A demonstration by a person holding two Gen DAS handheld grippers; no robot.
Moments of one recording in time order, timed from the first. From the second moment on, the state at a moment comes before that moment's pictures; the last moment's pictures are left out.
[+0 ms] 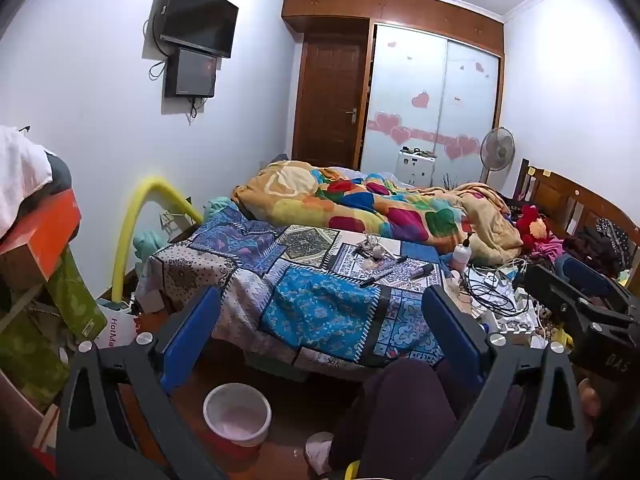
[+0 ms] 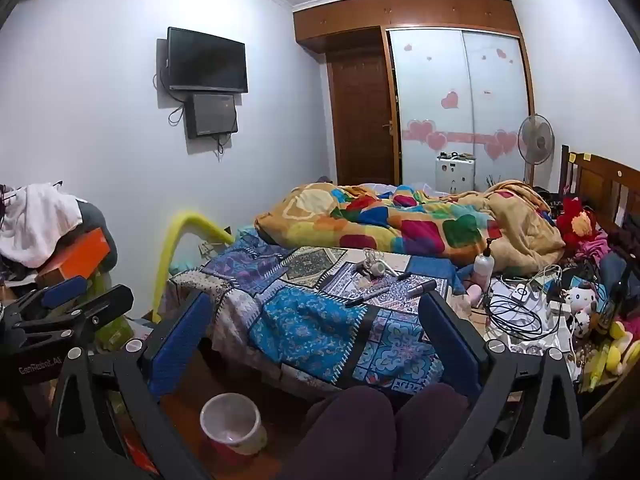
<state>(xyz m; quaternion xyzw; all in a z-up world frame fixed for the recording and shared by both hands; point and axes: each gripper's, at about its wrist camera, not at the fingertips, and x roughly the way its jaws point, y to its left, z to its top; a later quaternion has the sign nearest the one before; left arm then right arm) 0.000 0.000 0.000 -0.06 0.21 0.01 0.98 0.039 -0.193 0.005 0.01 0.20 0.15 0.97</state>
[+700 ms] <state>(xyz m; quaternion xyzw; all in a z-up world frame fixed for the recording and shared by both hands) -0.002 -0.002 0.006 -0.03 0.20 0.01 0.98 0.040 -0.192 0.001 0.02 0.20 0.15 0.97</state>
